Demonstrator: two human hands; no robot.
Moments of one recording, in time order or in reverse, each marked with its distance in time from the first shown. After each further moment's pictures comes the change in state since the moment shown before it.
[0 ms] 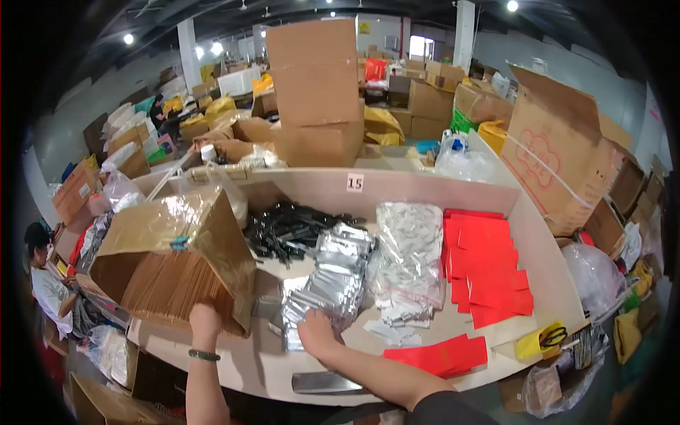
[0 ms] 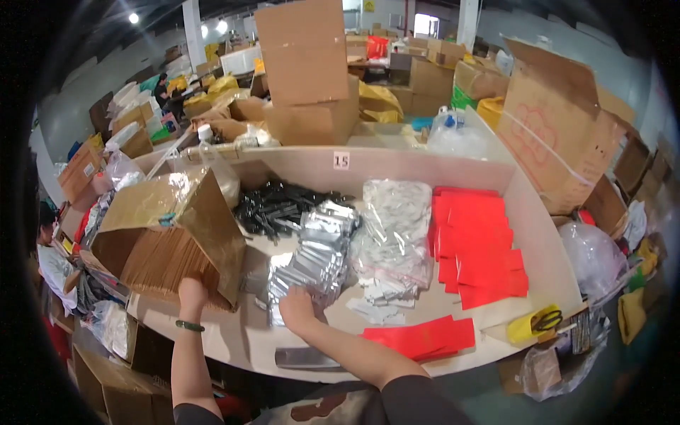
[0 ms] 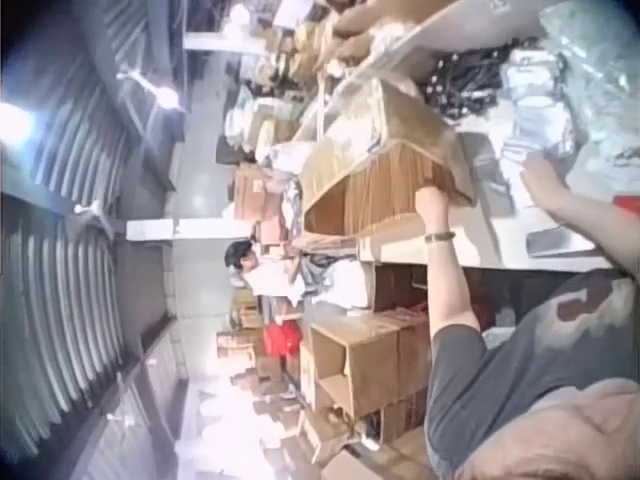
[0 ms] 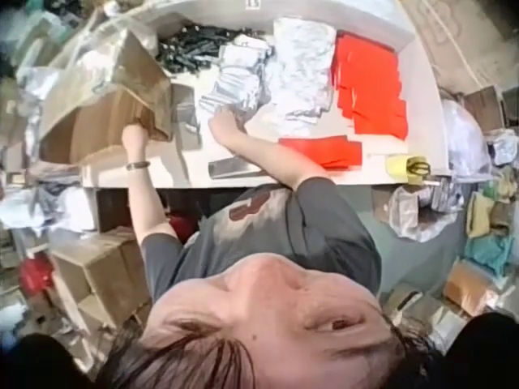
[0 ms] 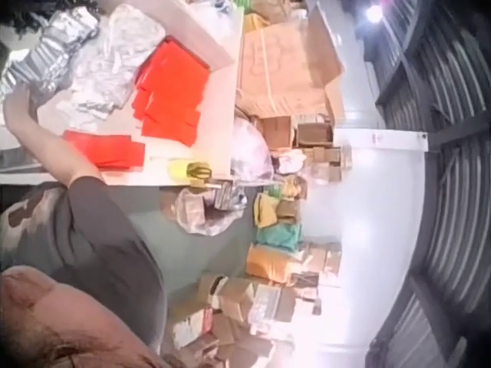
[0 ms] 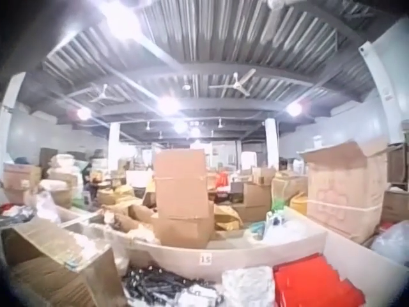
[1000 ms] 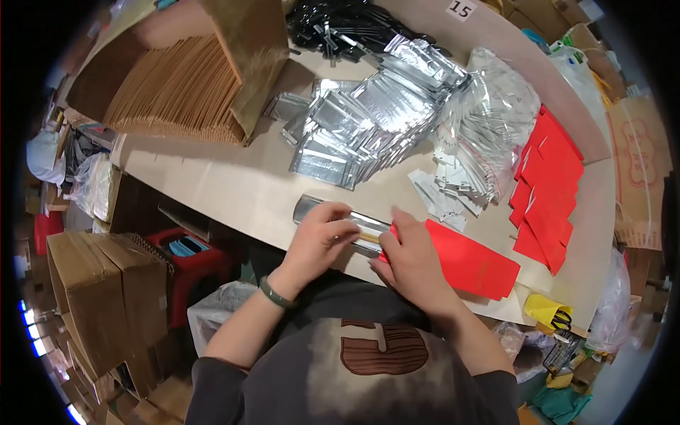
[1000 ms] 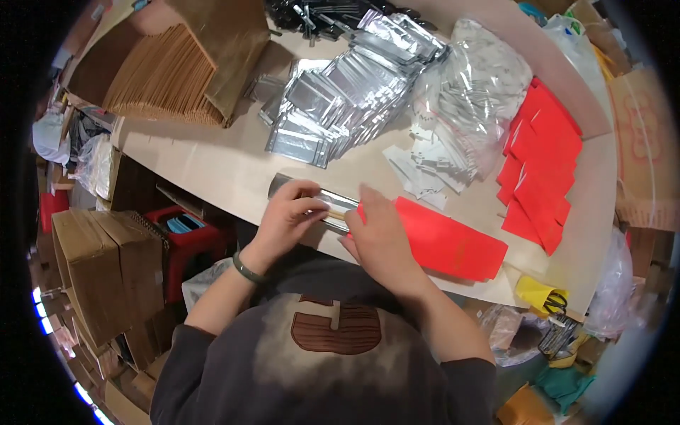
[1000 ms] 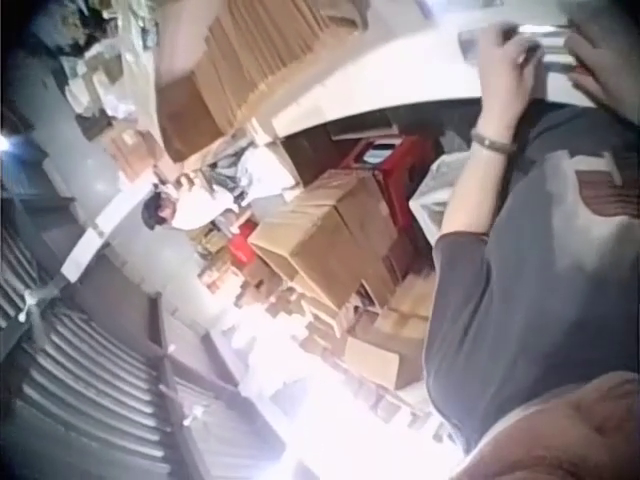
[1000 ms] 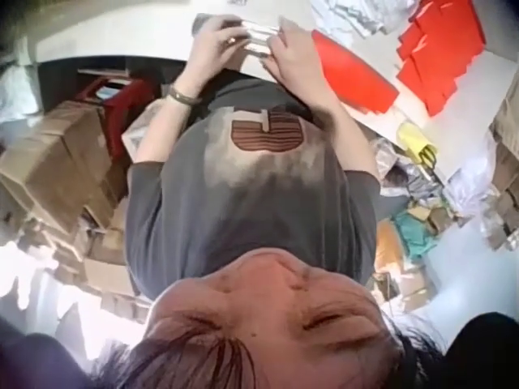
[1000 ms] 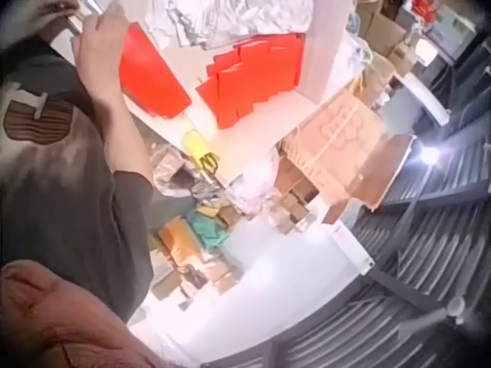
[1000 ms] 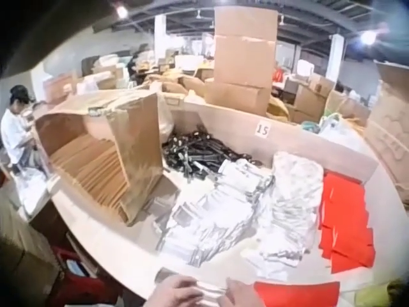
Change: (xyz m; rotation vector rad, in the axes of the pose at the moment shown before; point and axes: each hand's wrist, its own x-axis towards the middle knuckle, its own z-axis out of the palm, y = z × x) left_hand -0.207 0.168 0.031 -0.924 -0.319 0.385; right_hand -0.151 0.046 -0.128 0.162 -0.209 -0.264
